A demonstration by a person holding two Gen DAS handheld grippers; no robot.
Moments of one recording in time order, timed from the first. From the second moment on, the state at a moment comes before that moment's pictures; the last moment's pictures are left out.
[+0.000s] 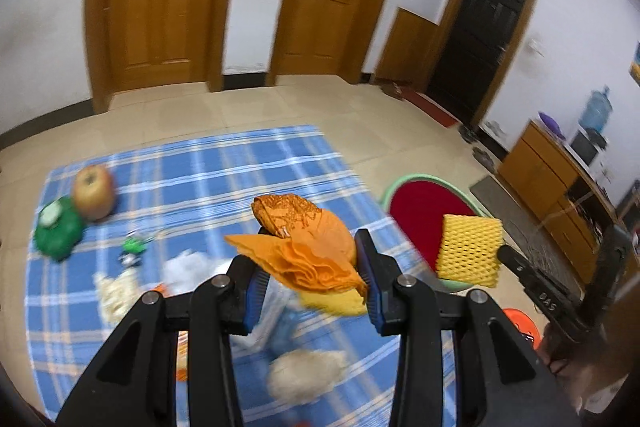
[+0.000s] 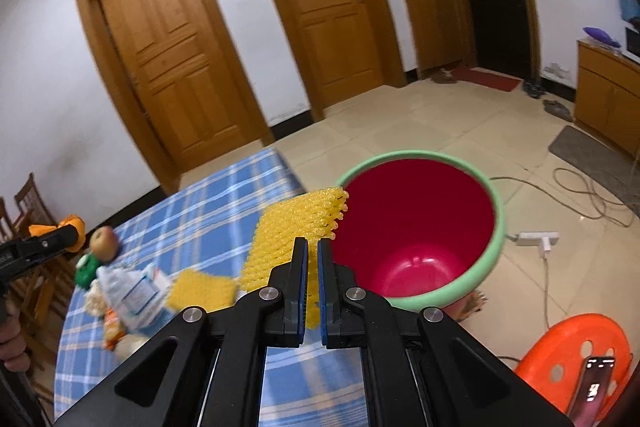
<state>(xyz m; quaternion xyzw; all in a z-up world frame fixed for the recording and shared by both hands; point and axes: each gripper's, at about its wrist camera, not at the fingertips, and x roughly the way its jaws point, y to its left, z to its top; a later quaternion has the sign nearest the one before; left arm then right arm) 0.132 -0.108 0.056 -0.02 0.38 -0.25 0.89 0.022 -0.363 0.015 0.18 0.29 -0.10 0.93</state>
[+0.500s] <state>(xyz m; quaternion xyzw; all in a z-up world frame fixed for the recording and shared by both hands) 0.166 -0.273 0.029 0.08 0.43 -0.33 0.84 0.039 -0.447 -0.032 0.24 0.31 -0.18 0.90</state>
